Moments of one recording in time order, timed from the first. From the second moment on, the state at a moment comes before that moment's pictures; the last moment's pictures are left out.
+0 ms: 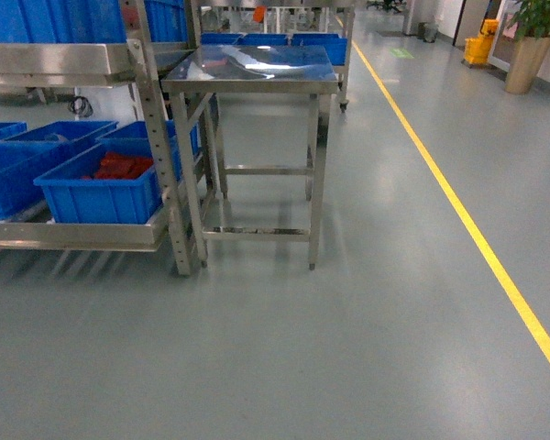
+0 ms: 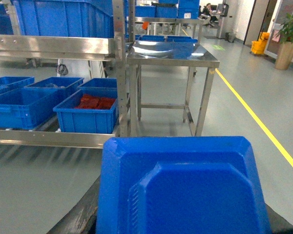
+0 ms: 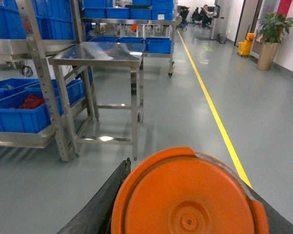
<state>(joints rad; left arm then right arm) 0.00 0.01 0.02 -0.01 0.00 0.00 0.00 0.00 0.01 0.00 0.00 0.00</state>
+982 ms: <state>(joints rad) 0.00 0.01 0.02 -0.01 0.00 0.00 0.00 0.00 0.01 -0.01 0.00 0.00</state>
